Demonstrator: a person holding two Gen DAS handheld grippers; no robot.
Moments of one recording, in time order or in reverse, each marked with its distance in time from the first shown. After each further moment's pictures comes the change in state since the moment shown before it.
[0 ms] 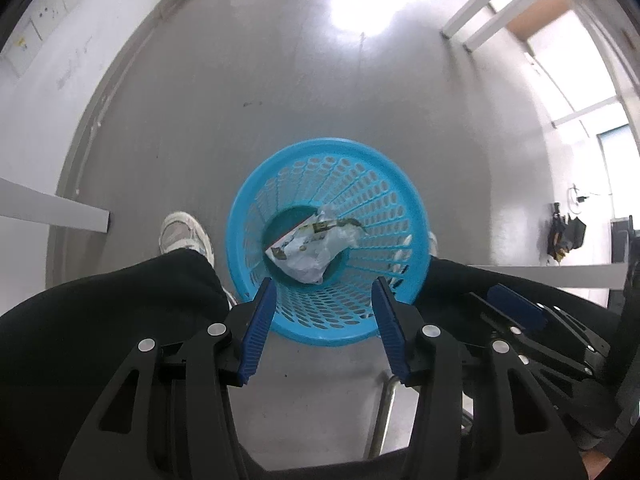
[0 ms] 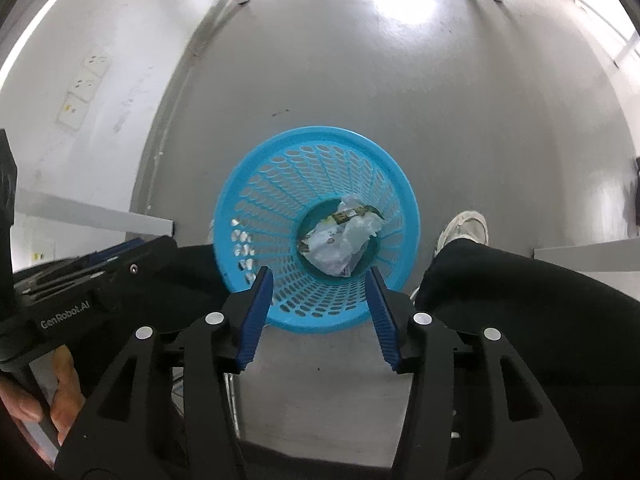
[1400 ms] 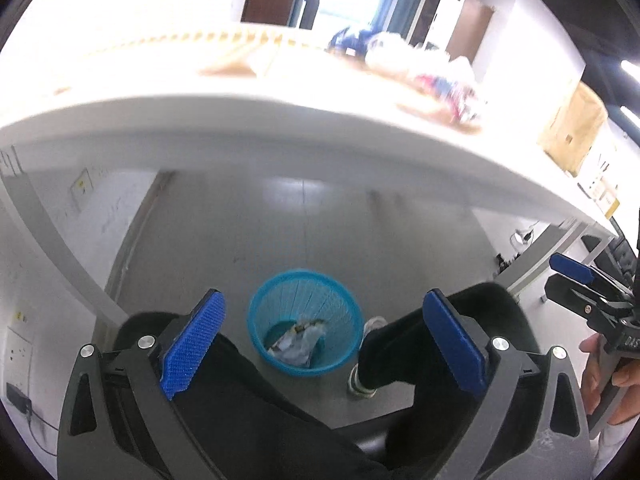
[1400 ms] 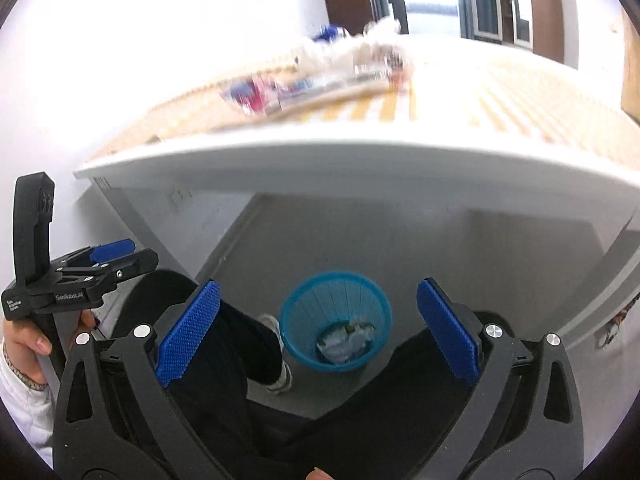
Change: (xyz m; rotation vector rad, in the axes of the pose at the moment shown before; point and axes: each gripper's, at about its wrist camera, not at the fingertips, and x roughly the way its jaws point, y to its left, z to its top) left arm -0.242 -0.021 -0.128 0.219 -0.583 -0.087; right arm -0.297 0.023 -0.130 -0.209 -0.620 0.062
